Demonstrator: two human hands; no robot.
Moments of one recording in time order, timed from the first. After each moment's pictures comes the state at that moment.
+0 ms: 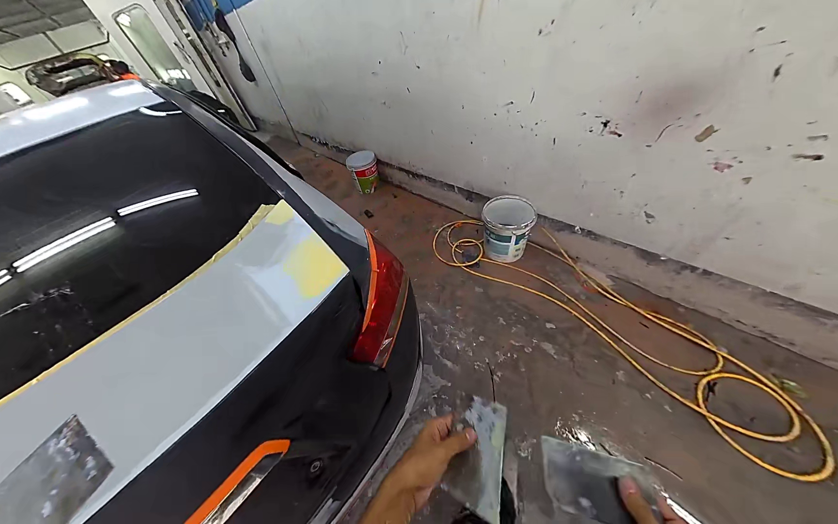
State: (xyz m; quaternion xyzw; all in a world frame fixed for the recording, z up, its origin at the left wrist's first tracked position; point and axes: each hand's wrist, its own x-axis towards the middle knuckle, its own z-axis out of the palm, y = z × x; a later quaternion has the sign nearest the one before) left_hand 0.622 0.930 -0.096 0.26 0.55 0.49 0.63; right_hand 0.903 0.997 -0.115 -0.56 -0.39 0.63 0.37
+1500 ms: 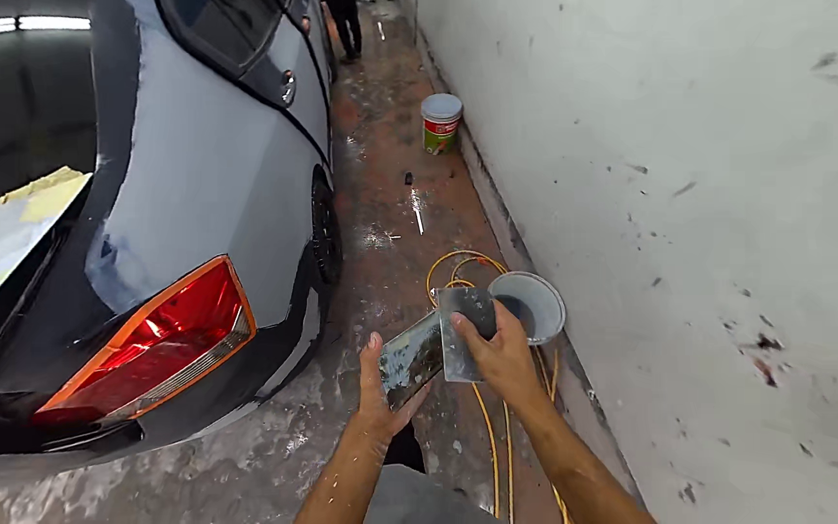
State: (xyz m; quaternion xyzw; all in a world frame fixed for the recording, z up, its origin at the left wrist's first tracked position) left_hand 0.595 1.637 -0.037 -0.12 0.33 0.89 0.28; right_hand 0.617 1.814 -0.039 -0.14 -0.80 0.57 0.13
